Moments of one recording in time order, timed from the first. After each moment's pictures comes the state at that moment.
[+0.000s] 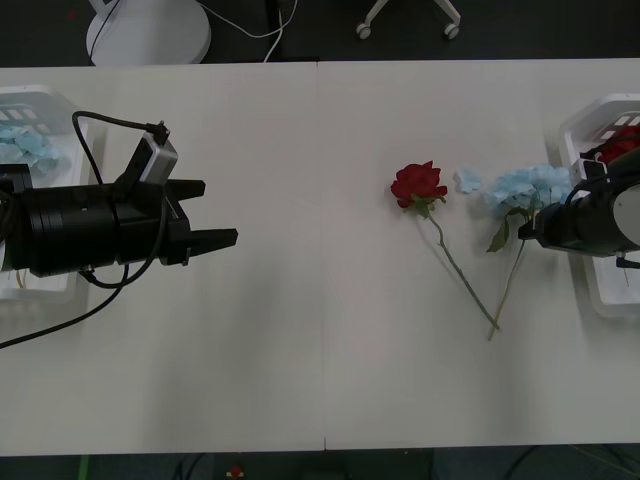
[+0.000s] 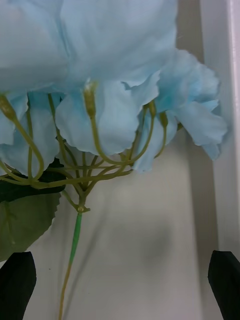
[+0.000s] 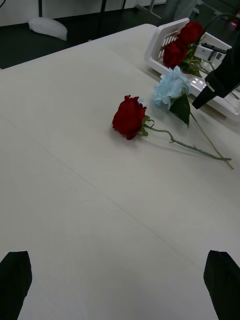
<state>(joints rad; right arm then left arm) -0.49 -0.99 0.51 -1.46 -0.88 1.04 0.99 -0.16 0.65 -0.04 -1.88 1.49 1.00 -2.38</state>
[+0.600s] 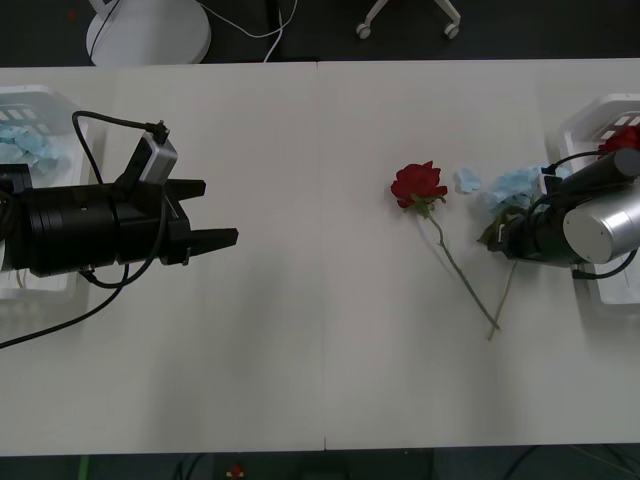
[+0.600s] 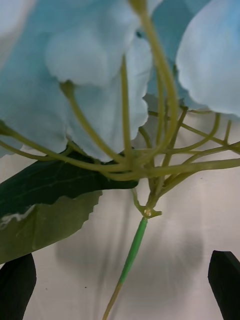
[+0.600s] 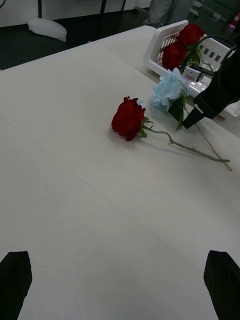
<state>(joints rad) -0.49 -0.85 0.51 -1.42 -0.76 1.05 0.99 -0.16 0.65 -0.04 -1.88 1.50 1.00 -2.38</state>
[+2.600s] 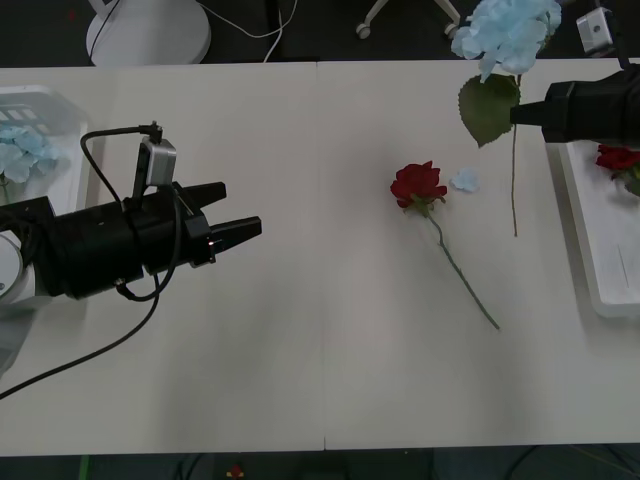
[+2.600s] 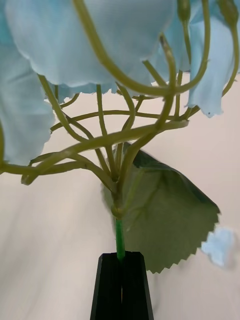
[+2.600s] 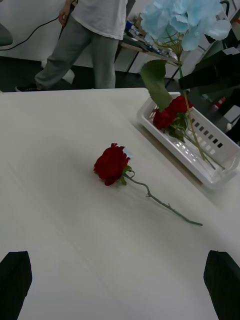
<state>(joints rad) -0.55 -0.94 0.12 -1.49 -1.67 1.00 1.93 -0.07 0.49 -0.04 -1.87 1.62 0.89 -2.38</state>
